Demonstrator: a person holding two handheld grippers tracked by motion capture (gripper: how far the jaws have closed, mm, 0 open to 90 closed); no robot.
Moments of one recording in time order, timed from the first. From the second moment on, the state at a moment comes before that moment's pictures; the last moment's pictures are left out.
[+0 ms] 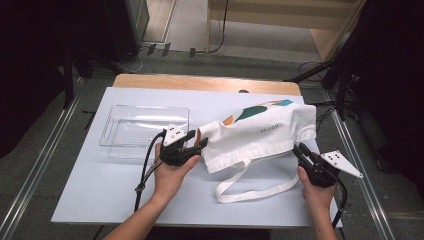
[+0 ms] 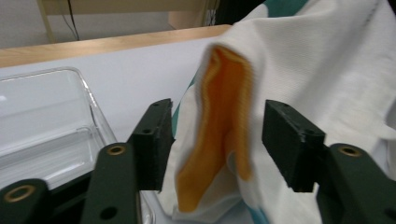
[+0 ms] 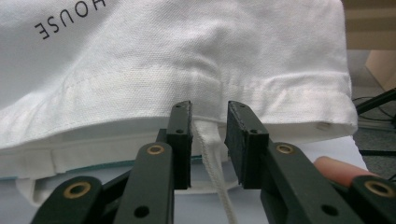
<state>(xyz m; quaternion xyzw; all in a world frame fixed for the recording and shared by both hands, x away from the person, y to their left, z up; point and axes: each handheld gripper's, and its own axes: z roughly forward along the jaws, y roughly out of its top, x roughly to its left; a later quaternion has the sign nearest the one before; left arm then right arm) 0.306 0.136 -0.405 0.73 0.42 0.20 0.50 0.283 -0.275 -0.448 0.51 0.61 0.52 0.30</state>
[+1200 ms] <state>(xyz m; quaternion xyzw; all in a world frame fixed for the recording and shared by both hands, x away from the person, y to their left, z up) 0.301 0.113 -0.445 0.79 0.41 0.19 0.42 0.352 -0.342 -0.458 0.63 0.56 0.50 0.21</state>
